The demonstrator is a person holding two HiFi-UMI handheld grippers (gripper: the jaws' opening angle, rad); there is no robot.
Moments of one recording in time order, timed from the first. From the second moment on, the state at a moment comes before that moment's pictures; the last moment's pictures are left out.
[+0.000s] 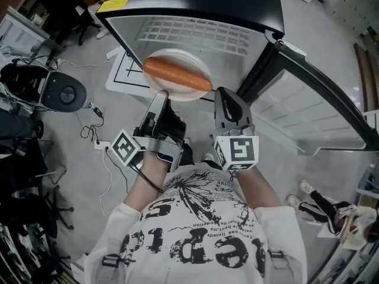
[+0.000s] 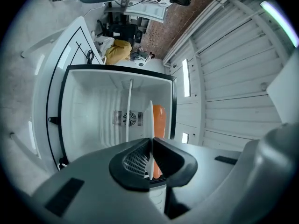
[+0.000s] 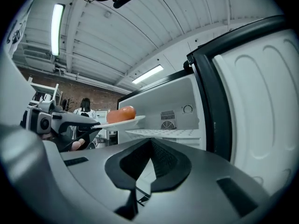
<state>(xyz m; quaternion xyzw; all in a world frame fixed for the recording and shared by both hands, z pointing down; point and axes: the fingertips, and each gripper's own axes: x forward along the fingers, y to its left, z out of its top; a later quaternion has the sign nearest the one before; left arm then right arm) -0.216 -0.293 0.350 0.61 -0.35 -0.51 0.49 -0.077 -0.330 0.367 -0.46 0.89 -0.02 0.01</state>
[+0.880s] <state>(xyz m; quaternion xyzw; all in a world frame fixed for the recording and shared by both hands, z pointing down) -0.243 -0.421 0.347 0.64 -0.30 -0.46 0.54 -0.098 -0.396 0.357 -0.57 0.82 -0.01 -0.01</state>
